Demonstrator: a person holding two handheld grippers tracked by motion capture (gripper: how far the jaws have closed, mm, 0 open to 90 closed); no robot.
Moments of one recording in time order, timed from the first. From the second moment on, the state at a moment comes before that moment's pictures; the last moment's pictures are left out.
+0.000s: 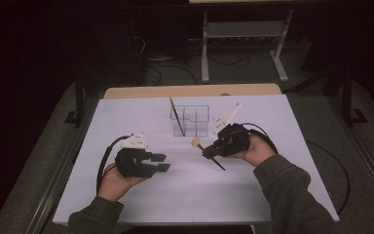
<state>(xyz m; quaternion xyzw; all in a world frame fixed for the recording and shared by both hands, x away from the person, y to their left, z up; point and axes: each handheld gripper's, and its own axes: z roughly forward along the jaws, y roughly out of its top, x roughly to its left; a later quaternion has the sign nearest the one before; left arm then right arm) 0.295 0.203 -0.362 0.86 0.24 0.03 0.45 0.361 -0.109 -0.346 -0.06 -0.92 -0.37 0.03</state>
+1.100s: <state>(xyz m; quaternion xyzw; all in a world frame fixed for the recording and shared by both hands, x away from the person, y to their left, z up) 0.279 0.246 -0.385 0.84 0.29 0.06 0.45 0.411 -0.110 -0.319 -0.10 -0.92 -0.39 0.01</state>
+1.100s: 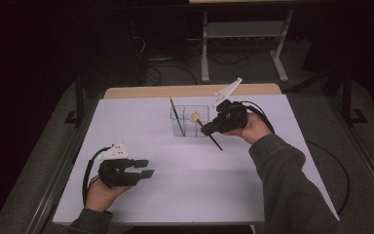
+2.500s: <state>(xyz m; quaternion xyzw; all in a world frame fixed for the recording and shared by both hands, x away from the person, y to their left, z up) 0.281 0.259 -0.383 0.83 0.29 0.06 0.46 0.483 -0.084 -0.266 -0.16 -0.90 -0.41 -0.04</state>
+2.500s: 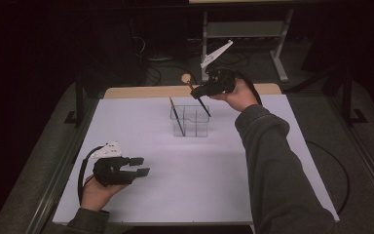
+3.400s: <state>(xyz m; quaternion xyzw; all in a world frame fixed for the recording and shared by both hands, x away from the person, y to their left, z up) 0.280 0.261 -0.383 0.83 0.29 0.06 0.46 0.512 -0.045 -0.292 -0.19 -0.89 -0.41 -0.04</state>
